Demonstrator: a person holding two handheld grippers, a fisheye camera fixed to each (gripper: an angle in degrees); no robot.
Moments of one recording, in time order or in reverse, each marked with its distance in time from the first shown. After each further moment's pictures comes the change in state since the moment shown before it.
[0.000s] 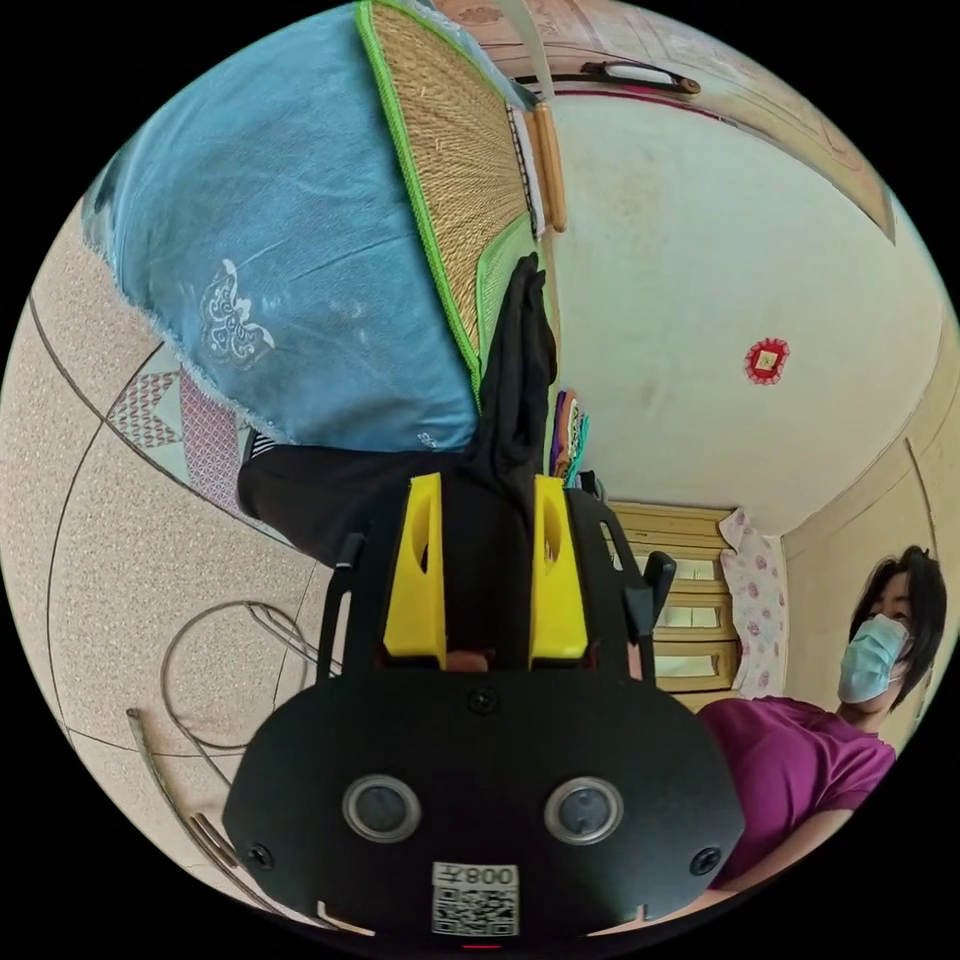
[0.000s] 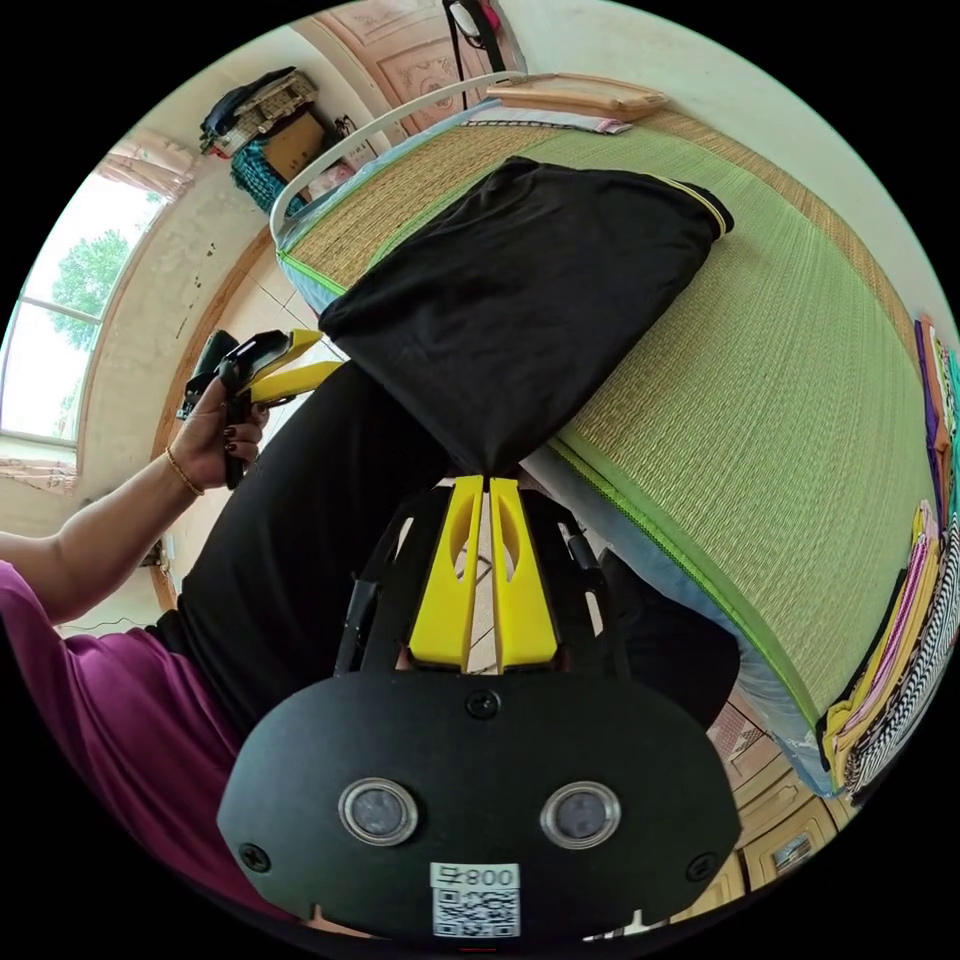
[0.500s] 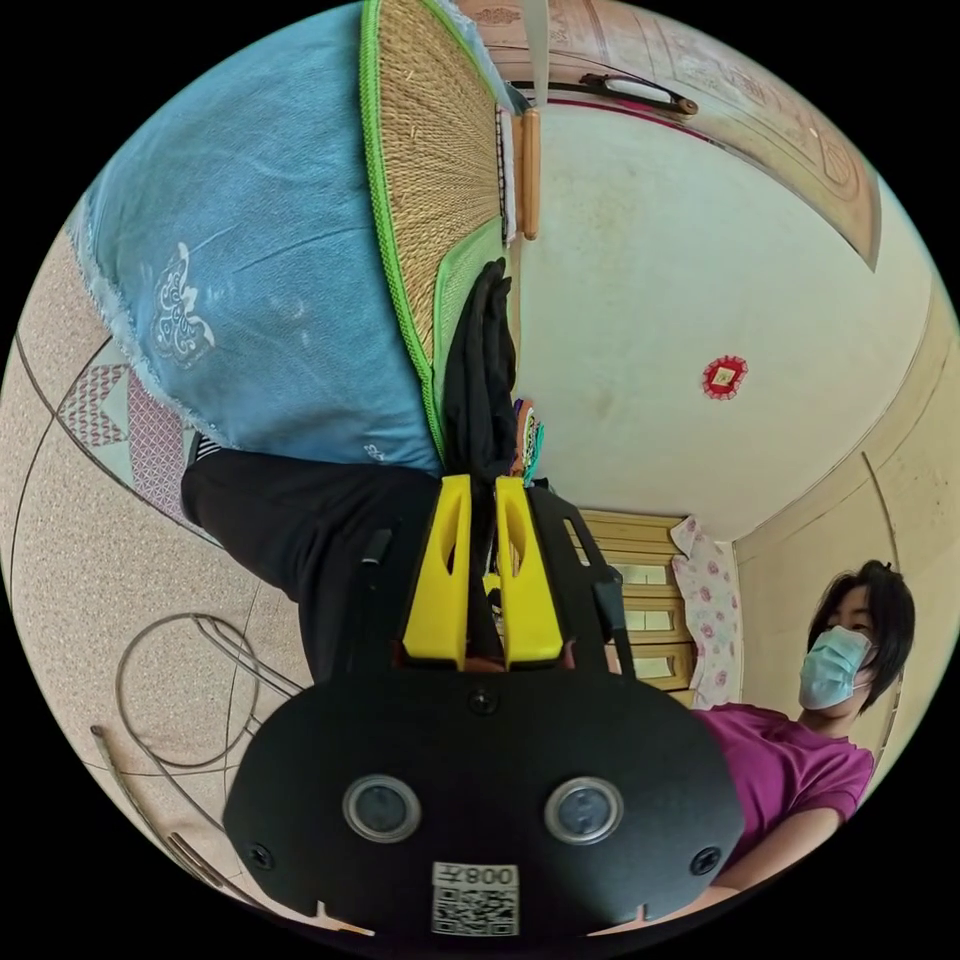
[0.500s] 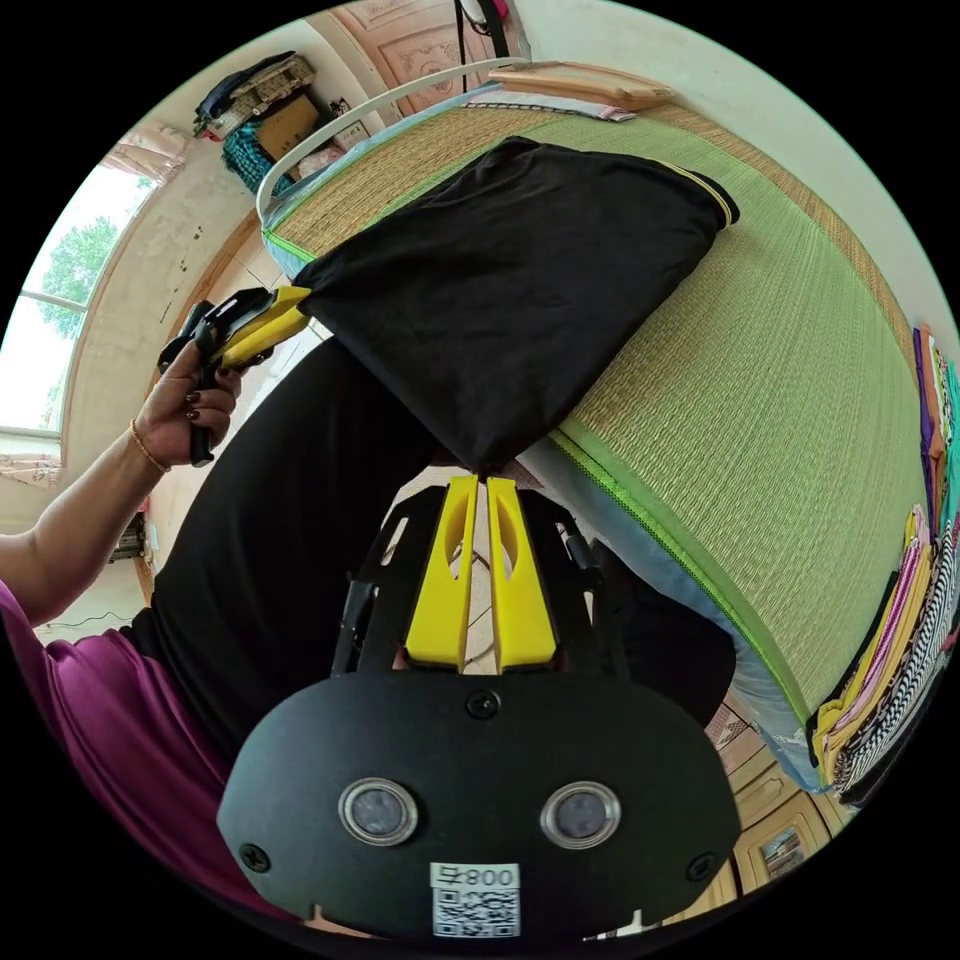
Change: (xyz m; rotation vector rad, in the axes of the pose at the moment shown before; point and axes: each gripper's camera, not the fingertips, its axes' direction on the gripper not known) left arm -0.004 -0.005 -0.003 0.022 0.158 -0.009; right arm 0.001 0.005 0.031 -0.042 0.051 -0.013
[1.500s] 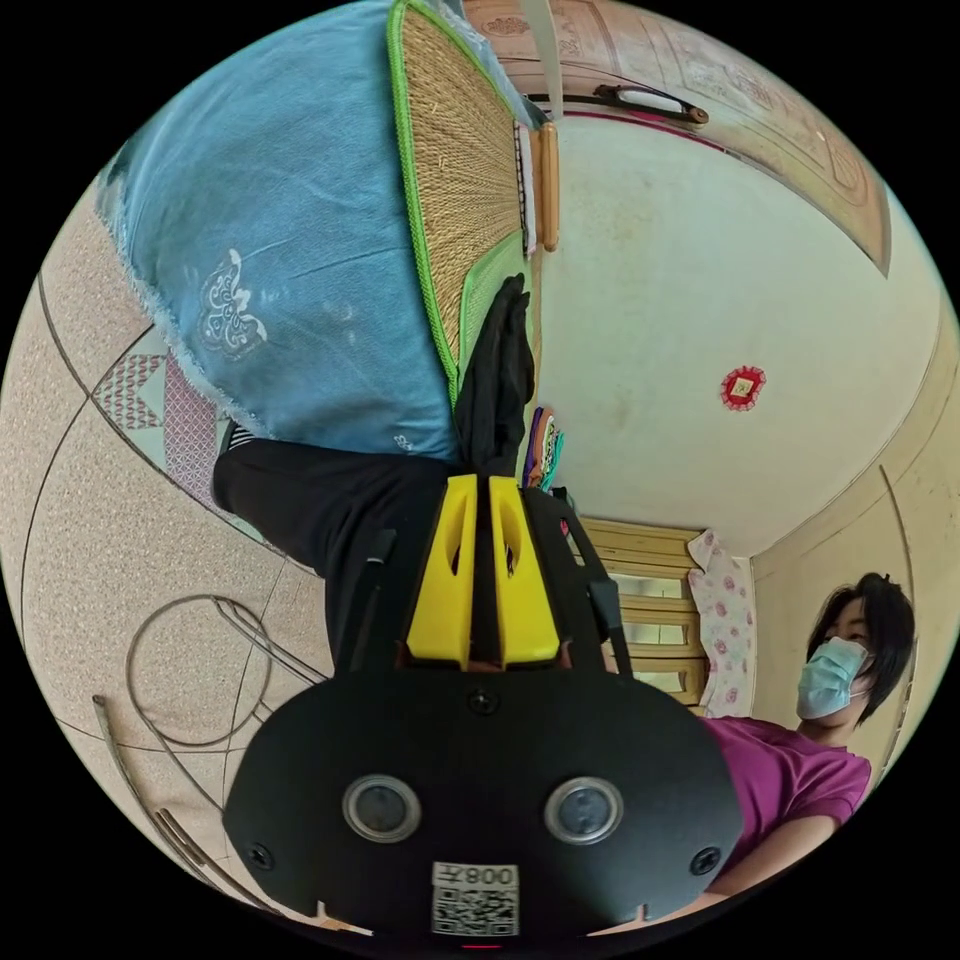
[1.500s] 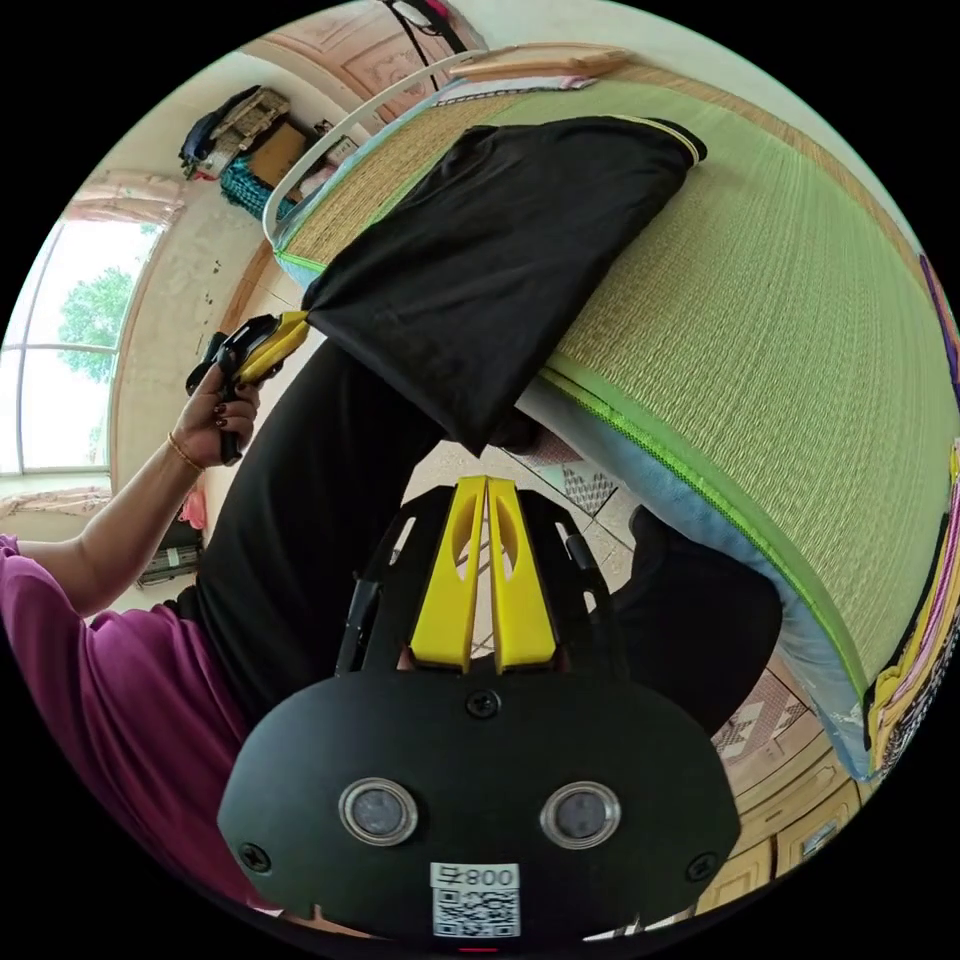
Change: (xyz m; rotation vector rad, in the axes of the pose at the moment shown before) left arm -0.011 0.028 -0.036 0.035 -0.068 -0.038; right arm 0.104 0.053 0.044 -0.019 -0.192 0.085
